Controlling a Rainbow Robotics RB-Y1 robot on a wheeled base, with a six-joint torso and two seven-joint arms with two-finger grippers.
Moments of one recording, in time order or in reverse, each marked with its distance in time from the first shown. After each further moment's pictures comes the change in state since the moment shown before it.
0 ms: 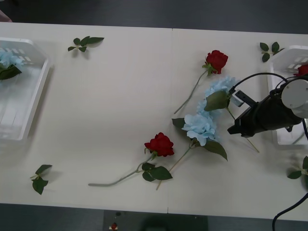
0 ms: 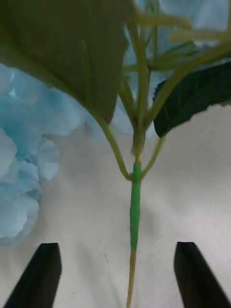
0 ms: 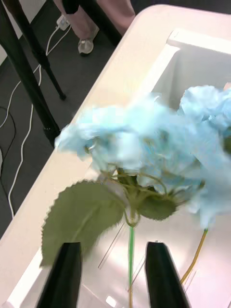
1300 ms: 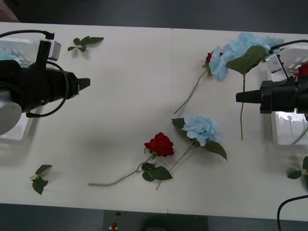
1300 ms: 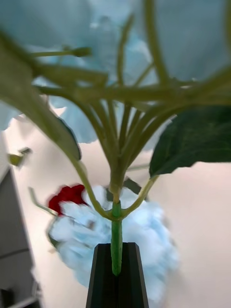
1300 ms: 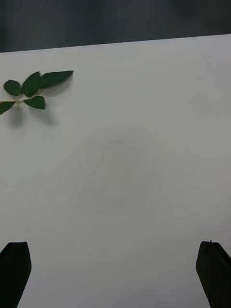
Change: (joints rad) right arm -0.005 -0.057 -0.246 -0.027 -0.713 0.165 -0.052; left arm 0.049 -0.142 -0.386 -0.684 0.133 -0.069 0.000
